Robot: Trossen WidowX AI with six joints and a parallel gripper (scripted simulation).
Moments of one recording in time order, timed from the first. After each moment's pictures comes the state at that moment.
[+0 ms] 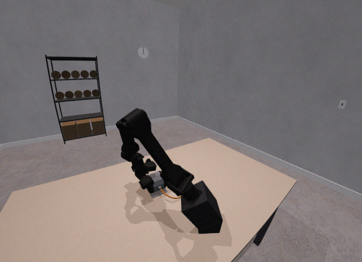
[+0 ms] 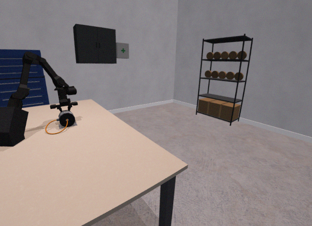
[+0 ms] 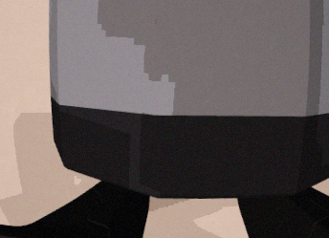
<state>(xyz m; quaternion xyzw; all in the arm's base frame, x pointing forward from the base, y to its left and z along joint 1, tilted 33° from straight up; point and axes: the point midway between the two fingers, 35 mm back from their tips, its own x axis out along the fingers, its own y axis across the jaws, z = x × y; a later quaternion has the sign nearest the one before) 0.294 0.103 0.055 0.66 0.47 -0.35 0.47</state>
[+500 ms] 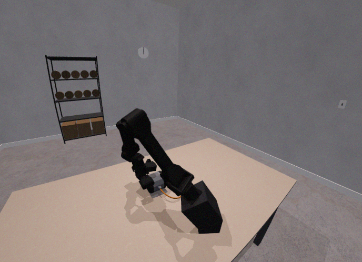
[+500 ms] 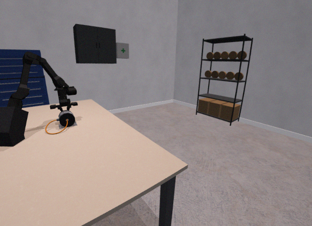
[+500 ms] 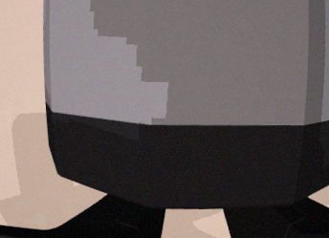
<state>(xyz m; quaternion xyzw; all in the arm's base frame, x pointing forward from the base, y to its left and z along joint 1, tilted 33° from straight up) 0.294 0.103 0.052 0.66 0.47 -0.35 0.47</state>
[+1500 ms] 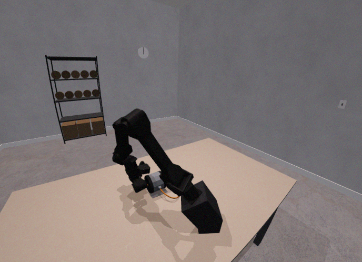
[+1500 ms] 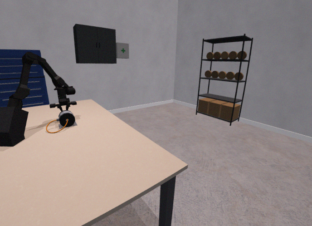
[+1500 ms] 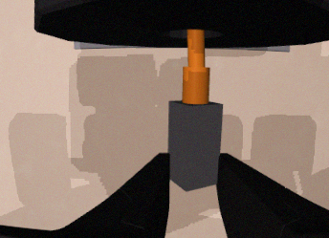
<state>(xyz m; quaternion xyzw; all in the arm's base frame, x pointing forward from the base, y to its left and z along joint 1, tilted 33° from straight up) 0.290 0.137 0.068 0.66 0.47 -0.35 0.47</state>
